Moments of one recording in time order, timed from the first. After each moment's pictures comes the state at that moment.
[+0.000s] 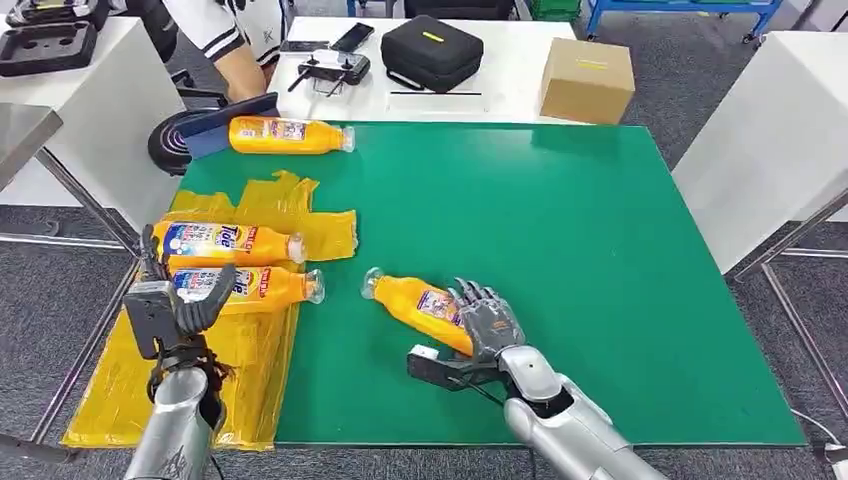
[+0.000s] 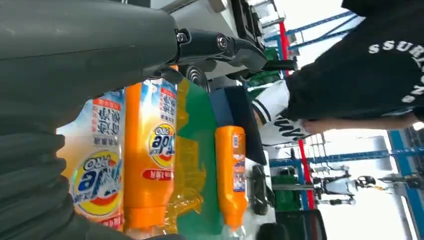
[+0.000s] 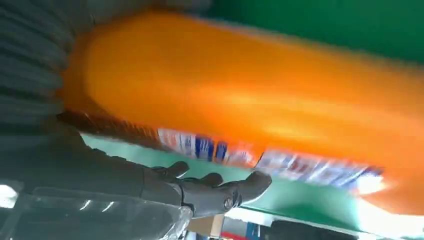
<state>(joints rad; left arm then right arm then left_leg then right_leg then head) -0.28 -0.16 0.06 -1.17 -0.17 0.38 -0.46 -0.40 -0.08 0.71 -1.00 0.96 -0.12 0.20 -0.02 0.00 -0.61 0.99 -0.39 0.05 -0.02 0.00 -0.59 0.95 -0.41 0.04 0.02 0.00</state>
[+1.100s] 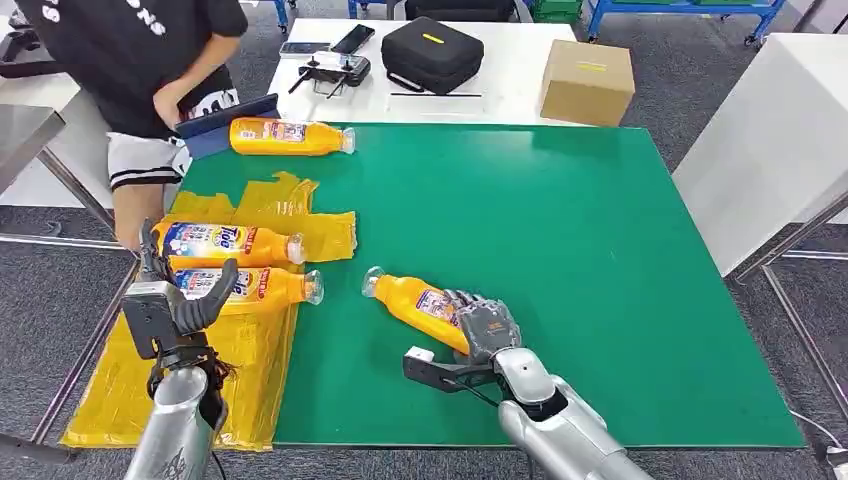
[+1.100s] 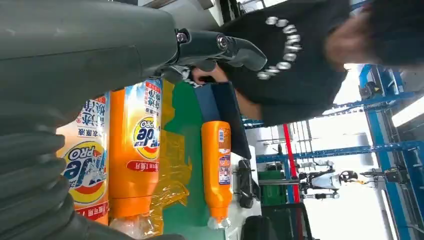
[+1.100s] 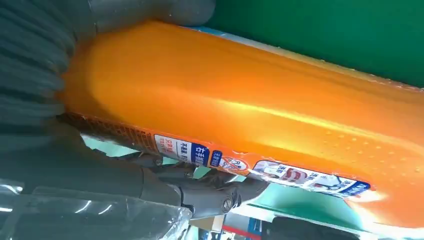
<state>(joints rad) -0.26 -0.16 0.04 -1.21 -0.16 0.37 -0.46 -0.38 -0.04 0.66 -0.99 1.04 -0.11 0.20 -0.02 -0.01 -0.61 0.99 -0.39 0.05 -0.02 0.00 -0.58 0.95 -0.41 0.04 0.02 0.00</state>
